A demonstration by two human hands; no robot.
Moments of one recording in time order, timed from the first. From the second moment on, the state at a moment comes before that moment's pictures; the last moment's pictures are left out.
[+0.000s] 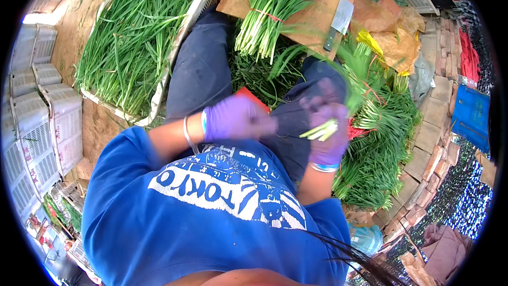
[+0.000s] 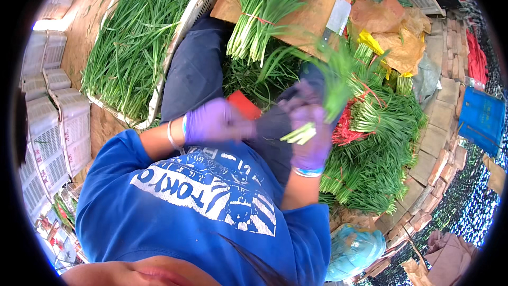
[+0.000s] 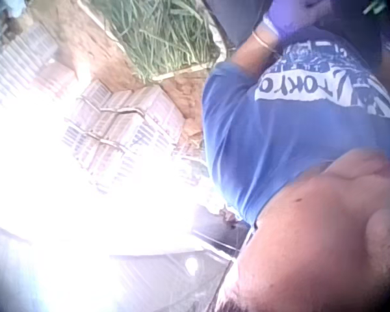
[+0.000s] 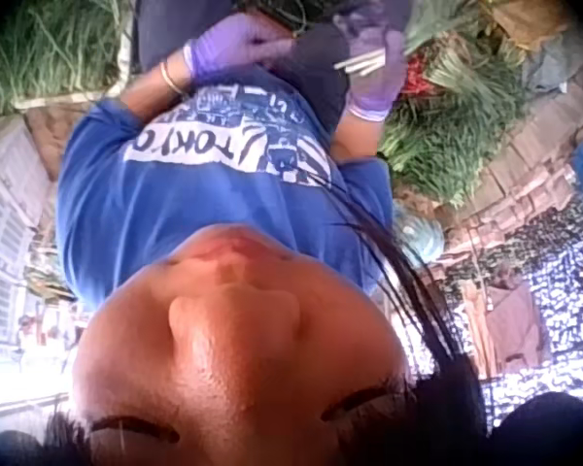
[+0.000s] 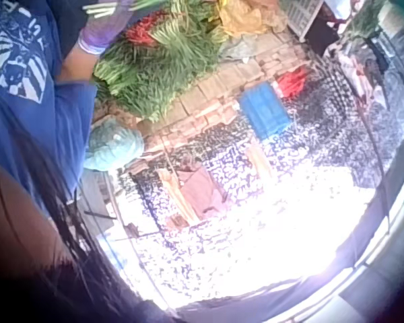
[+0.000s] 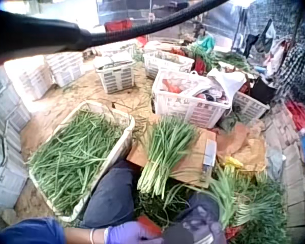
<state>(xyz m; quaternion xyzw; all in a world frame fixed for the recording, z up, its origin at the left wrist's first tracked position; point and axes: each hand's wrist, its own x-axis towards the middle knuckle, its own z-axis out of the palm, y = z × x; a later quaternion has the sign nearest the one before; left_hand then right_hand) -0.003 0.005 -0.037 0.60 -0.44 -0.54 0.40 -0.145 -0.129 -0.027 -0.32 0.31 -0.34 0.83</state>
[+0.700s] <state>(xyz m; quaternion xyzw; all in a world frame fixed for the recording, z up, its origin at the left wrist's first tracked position) 0.019 -0.028 -0.111 0.73 -0.20 -0.54 0.37 -0.131 -0.148 -0.096 -0.10 0.33 -0.13 0.93</state>
